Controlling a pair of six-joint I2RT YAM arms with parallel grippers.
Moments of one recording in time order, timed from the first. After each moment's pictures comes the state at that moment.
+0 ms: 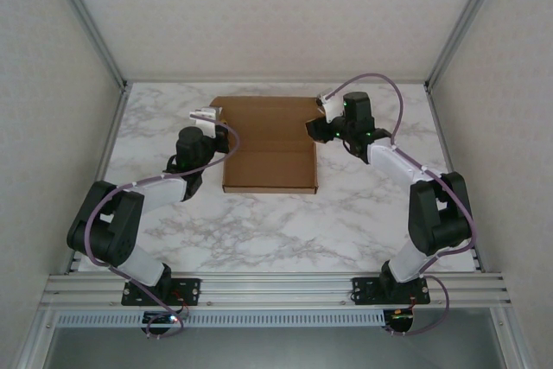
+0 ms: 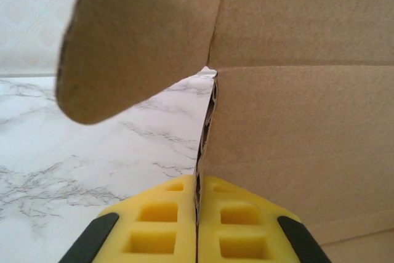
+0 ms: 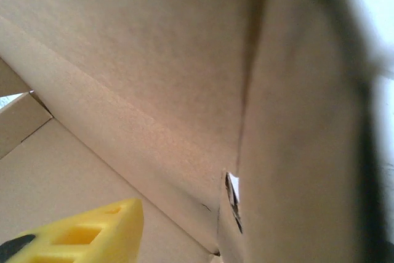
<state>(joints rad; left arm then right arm) -0.30 1.56 0.69 0.66 -0.03 -0.16 0.34 1.63 1.13 -0.06 -0.32 -0.15</state>
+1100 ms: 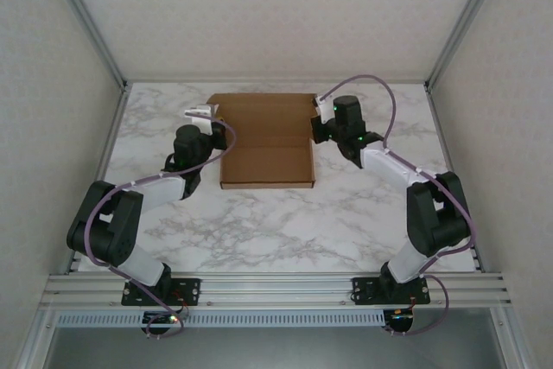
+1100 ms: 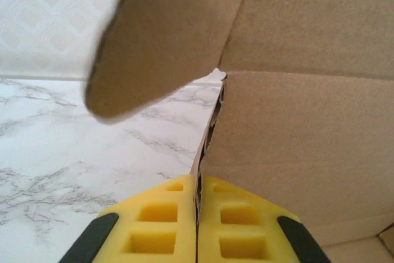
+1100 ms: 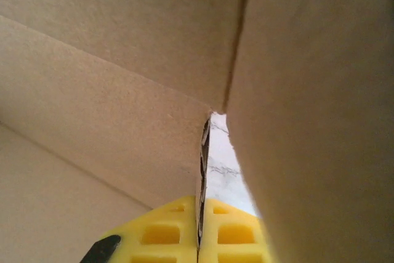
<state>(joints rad) -0.29 1.56 0.70 0.69 -0.05 -0.21 0.44 1.63 1.08 0.03 -0.05 -0.07</state>
